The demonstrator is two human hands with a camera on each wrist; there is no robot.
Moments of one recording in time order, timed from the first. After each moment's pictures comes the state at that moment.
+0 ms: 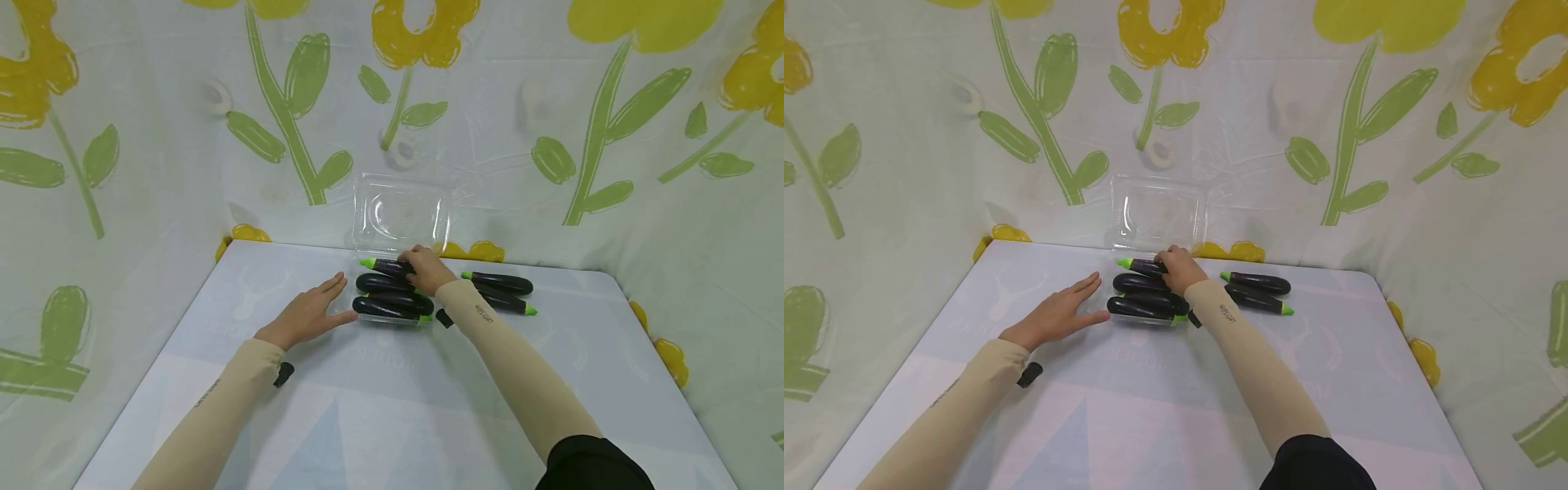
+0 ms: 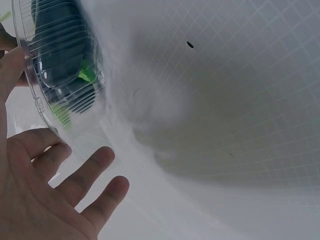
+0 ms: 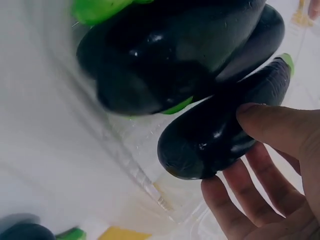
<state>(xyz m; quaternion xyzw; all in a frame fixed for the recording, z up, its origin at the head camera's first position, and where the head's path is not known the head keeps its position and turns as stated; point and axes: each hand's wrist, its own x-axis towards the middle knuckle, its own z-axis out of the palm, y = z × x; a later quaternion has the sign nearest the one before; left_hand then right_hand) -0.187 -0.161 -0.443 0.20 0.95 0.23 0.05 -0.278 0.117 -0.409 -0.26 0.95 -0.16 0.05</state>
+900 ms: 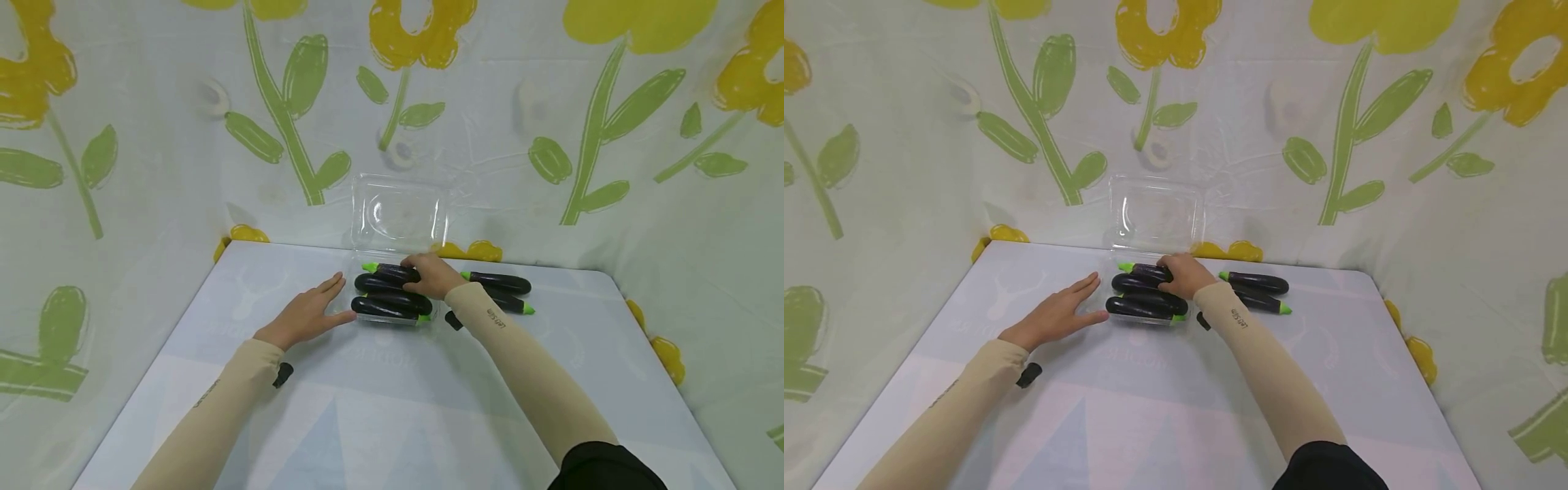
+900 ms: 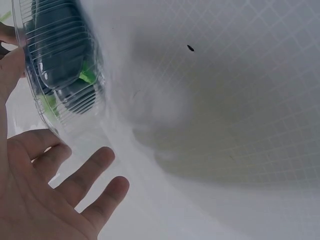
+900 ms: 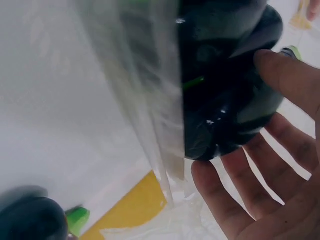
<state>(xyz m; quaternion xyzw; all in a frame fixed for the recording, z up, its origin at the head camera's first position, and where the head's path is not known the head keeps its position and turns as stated) -0.186 -0.160 -0.441 0.20 0.95 0.22 0.05 -0.266 0.131 -0.401 -0.28 0.94 -0.17 0.09</state>
